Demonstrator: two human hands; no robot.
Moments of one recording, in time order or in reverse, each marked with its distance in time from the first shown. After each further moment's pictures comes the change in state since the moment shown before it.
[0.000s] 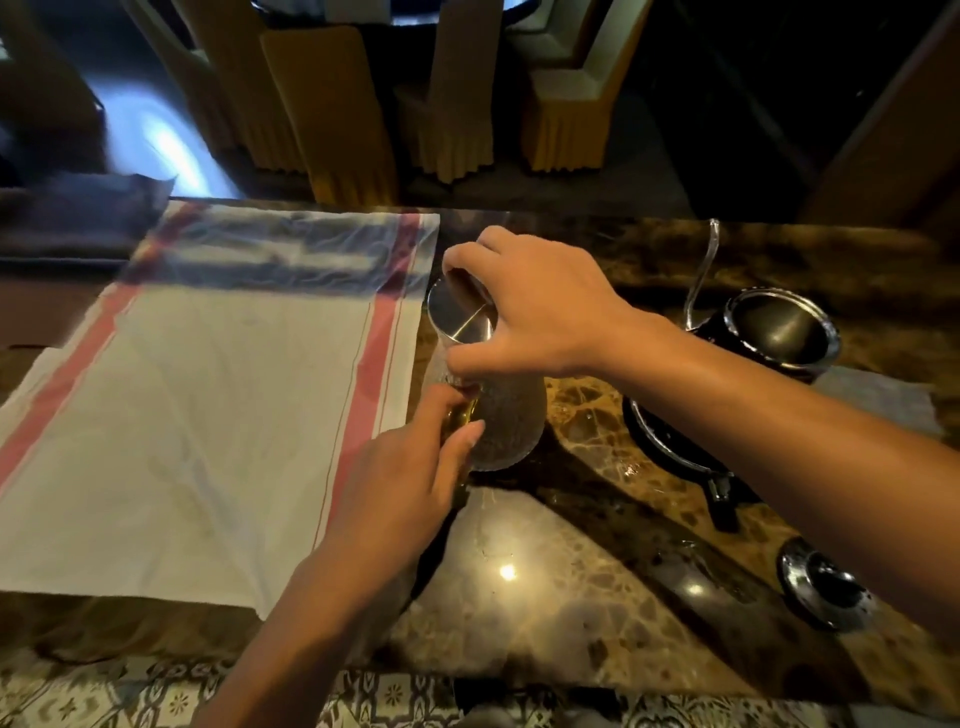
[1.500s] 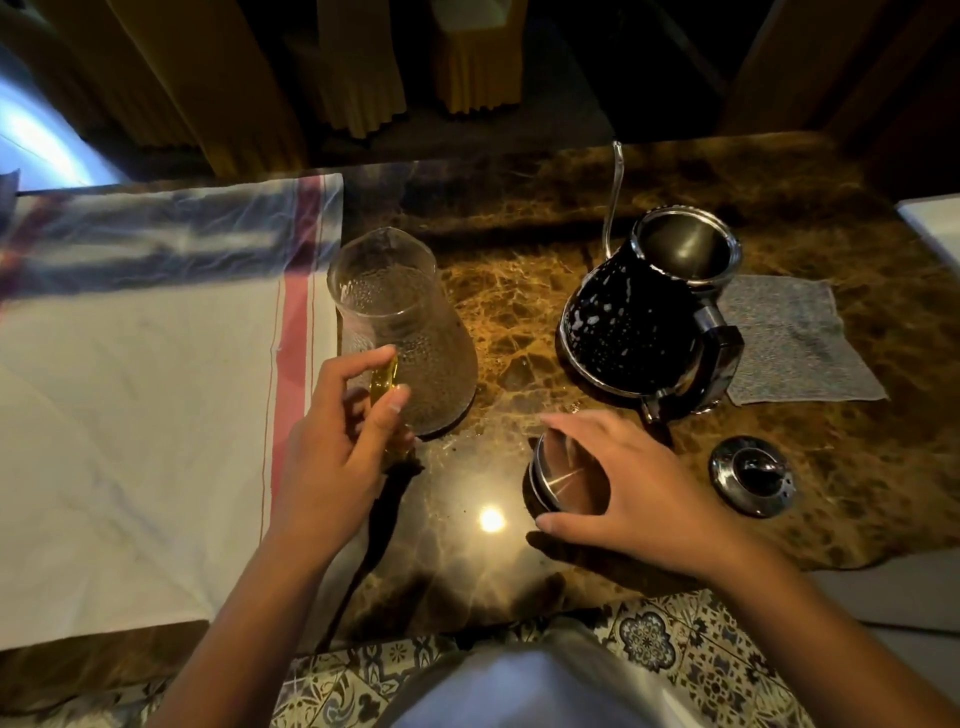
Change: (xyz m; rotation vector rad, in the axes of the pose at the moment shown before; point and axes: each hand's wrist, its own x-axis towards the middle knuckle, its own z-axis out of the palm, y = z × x) left_hand 0.003 -0.006 0.013 -0.478 0.007 -0.084; right_hand -0.219 0.015 0.071 0.416 -0.255 0.479
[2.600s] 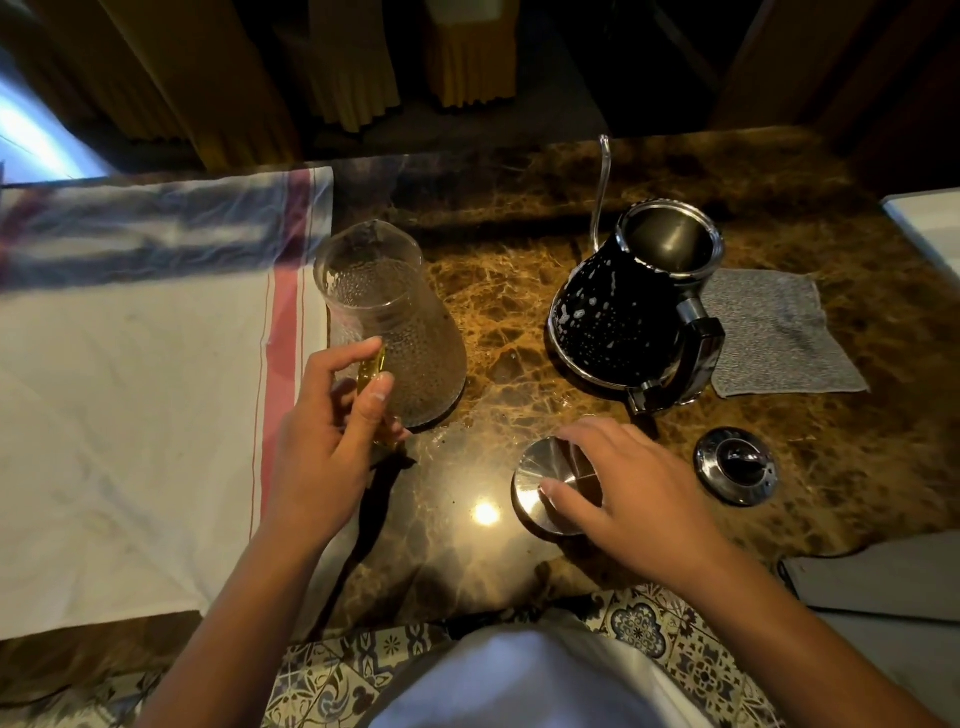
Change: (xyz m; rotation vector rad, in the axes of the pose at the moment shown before) left_hand -0.001 0.000 0.004 -0.019 0.037 0.012; right_hand -0.015 -0.005 0.012 -0.189 0.187 0.084
